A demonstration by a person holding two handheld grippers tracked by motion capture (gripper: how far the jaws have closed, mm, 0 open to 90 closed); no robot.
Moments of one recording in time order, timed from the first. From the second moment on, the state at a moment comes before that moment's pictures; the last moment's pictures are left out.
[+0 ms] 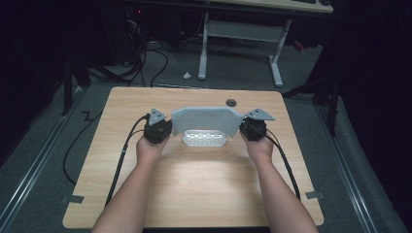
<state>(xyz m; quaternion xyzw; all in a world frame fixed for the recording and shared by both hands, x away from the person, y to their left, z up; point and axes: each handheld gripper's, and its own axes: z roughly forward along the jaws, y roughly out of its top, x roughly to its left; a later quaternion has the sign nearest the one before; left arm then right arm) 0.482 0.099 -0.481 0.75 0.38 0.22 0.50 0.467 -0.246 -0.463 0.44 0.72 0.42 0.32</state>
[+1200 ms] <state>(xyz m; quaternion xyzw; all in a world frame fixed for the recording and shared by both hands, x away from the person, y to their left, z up) 0.478 0.138 -0.458 0.72 0.42 0.27 0.49 0.456 -0.290 -0.445 0.47 0.69 0.43 0.35</state>
